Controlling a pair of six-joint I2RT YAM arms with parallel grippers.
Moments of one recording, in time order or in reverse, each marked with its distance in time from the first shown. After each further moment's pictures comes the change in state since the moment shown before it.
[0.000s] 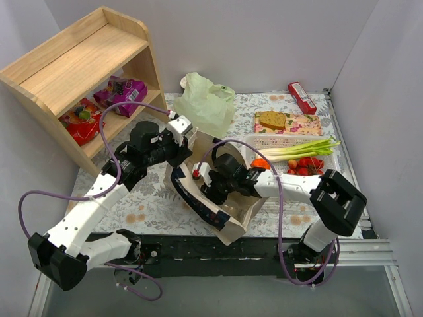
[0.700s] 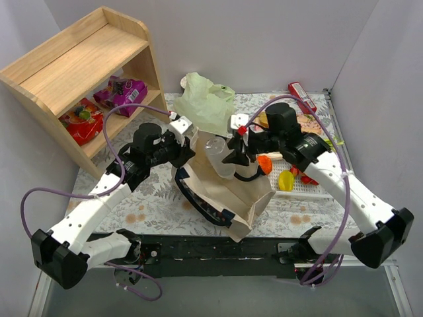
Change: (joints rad) left arm -0.004 0.005 -0.063 0.101 0.009 -0.053; right arm -0.326 -0.334 0.383 -0.440 -0.396 -0.307
